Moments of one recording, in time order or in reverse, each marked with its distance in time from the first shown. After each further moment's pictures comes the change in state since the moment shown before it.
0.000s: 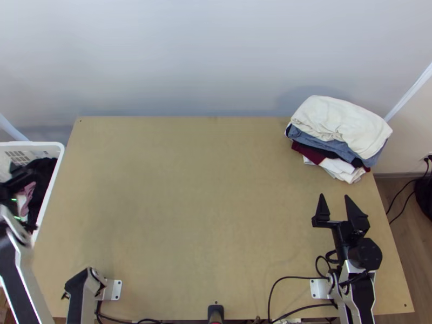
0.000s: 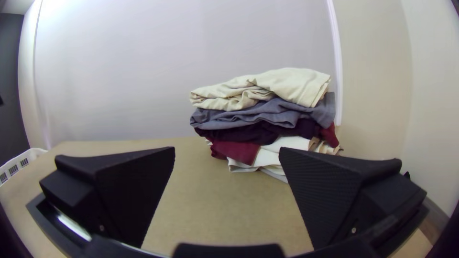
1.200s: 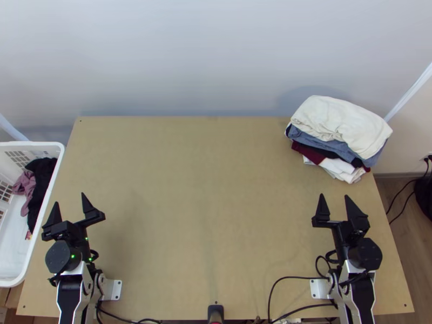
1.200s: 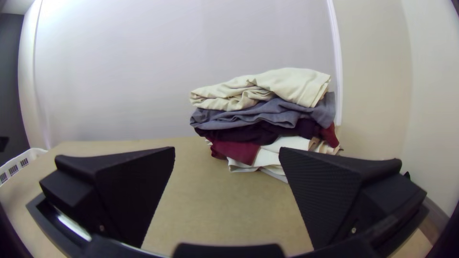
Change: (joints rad) left arm -0.631 -0.786 -0.854 0.366 -0.332 0.047; right arm 0.000 0.000 0.000 0.000 0.000 0.000
